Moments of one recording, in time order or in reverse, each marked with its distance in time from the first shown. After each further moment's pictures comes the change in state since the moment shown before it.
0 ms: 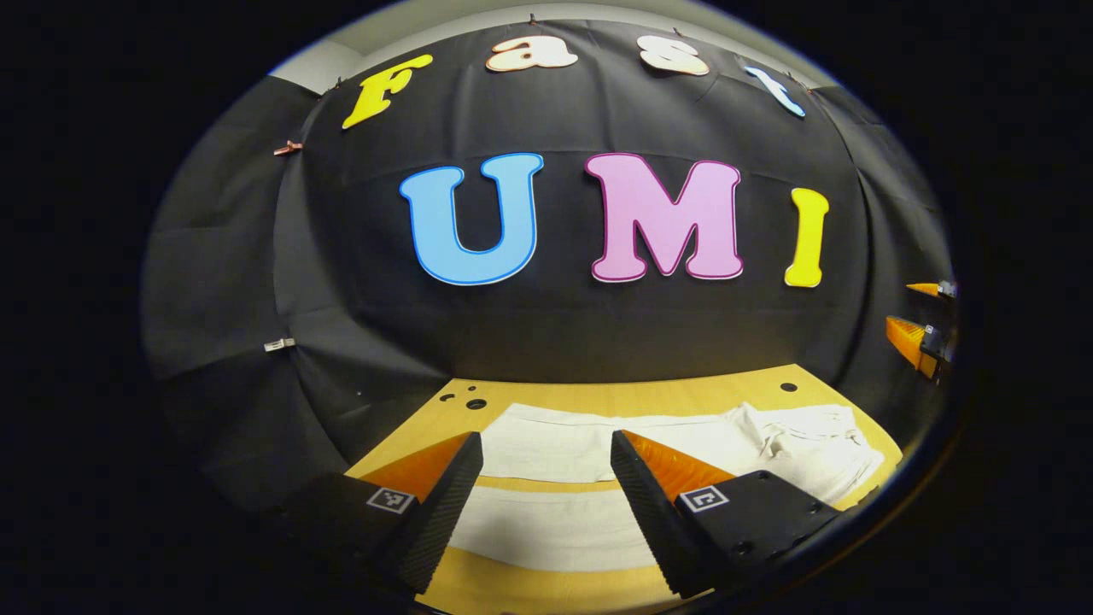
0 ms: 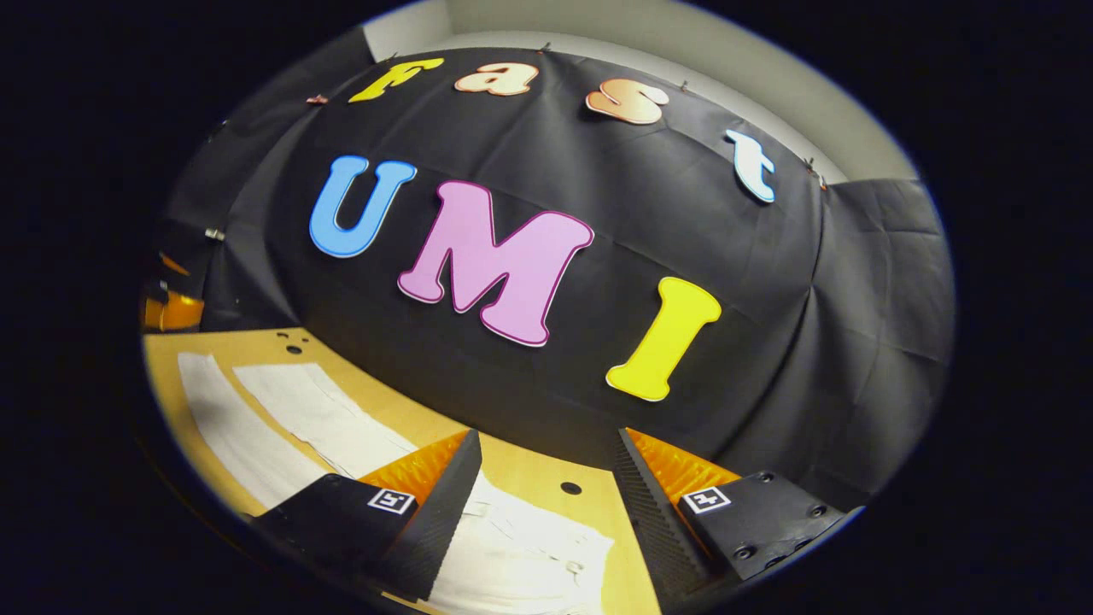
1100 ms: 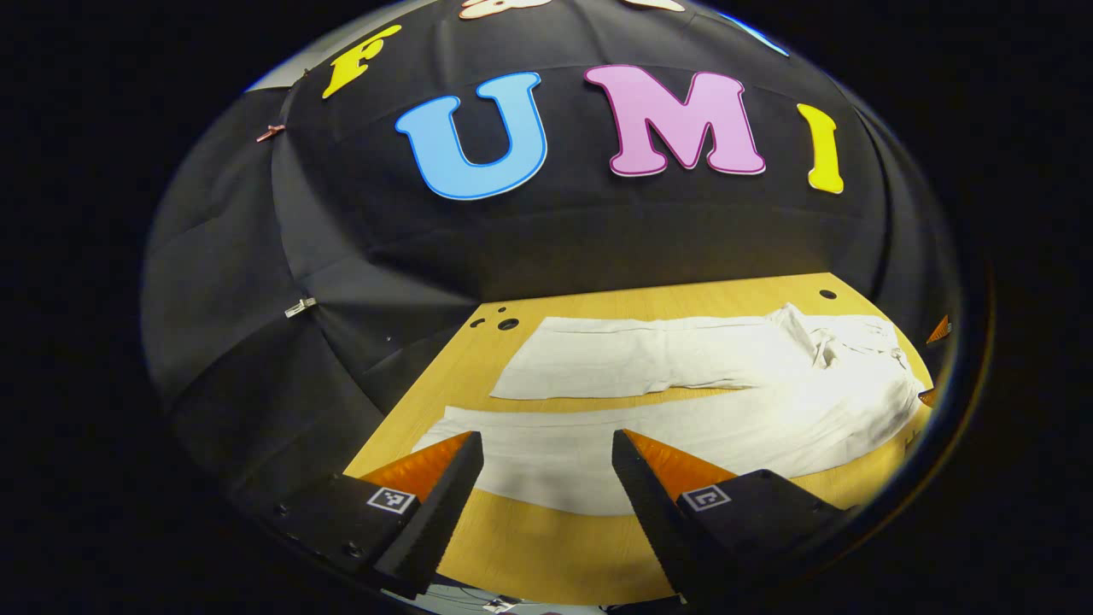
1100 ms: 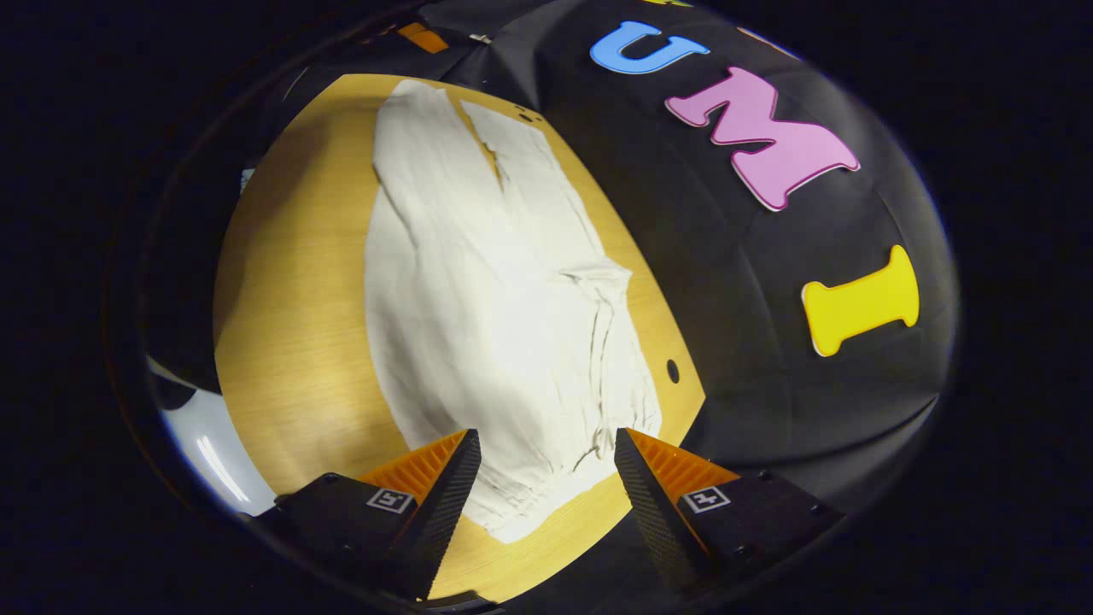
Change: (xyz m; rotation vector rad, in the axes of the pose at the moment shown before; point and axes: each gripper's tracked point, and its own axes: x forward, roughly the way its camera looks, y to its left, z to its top) left arm -0.001 0.027 -0.102 0.112 0.289 0.087; right arm -0.073 0.029 -0.266 -0.650 0.415 0.690
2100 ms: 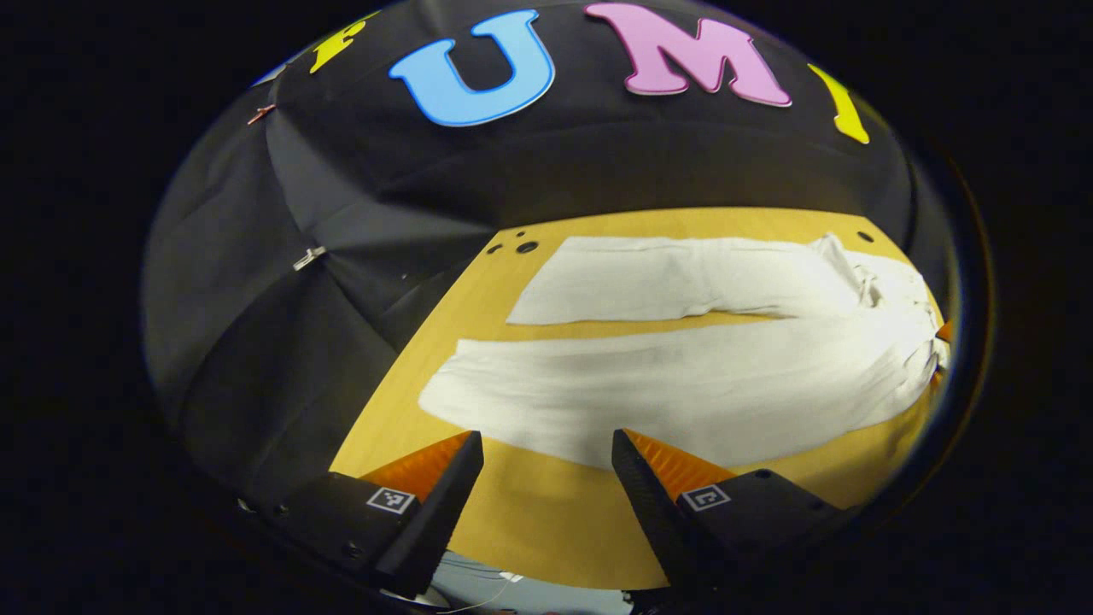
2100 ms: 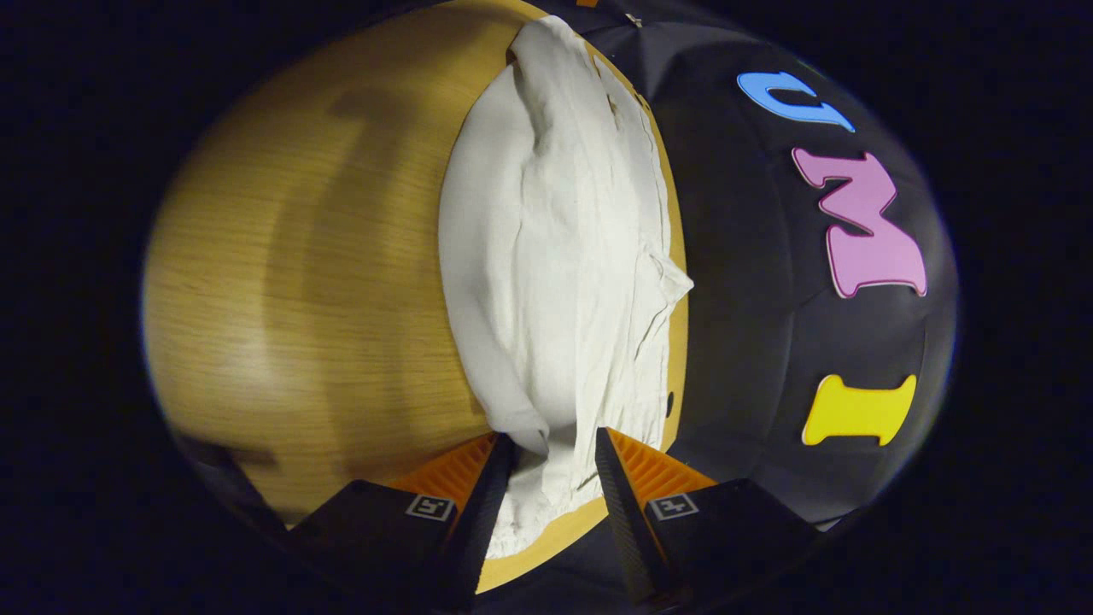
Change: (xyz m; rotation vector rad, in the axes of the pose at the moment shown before) left arm 0.033 0.034 -0.077 0.031 0.262 0.138; right arm 0.083 0.010 -0.030 -0.404 0.060 -0.103
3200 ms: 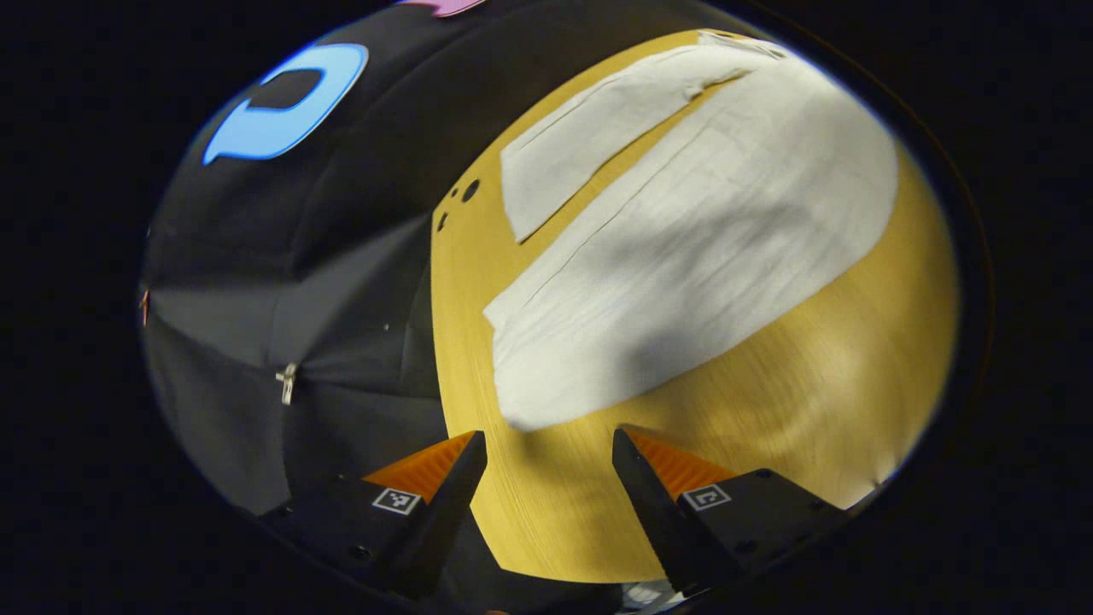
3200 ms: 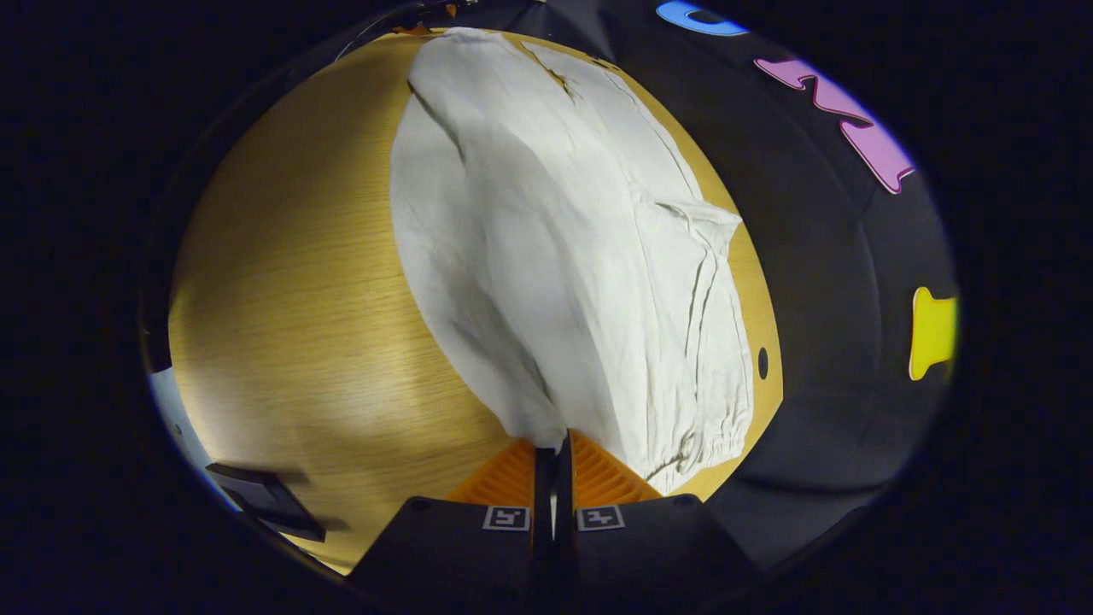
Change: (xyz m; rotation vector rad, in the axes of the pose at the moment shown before) left arm 0.145 0.108 -0.039 0.816 0.072 -0.042; right arm 0.011 0.008 -0.003 0.311 0.029 0.327
